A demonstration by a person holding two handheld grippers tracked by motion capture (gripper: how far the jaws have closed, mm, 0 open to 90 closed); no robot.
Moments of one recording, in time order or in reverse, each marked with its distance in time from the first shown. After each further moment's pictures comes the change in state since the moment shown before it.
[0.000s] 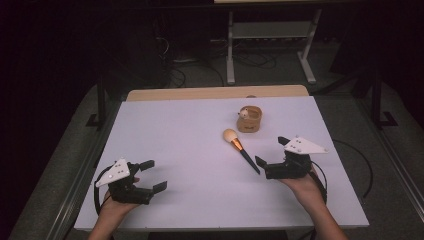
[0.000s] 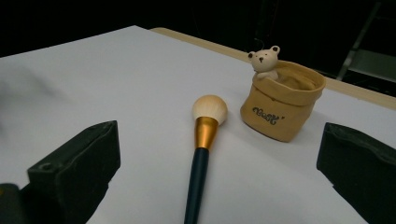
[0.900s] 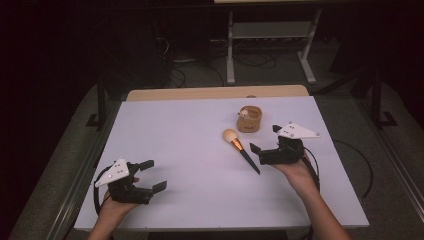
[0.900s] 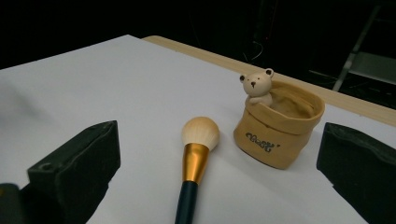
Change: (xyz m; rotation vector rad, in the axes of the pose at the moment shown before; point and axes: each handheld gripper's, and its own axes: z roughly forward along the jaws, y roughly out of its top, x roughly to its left) left arm 0.000 0.000 -0.002 0.003 0.002 0.002; right arm -0.013 0.022 0.026 -0.006 0.001 0.010
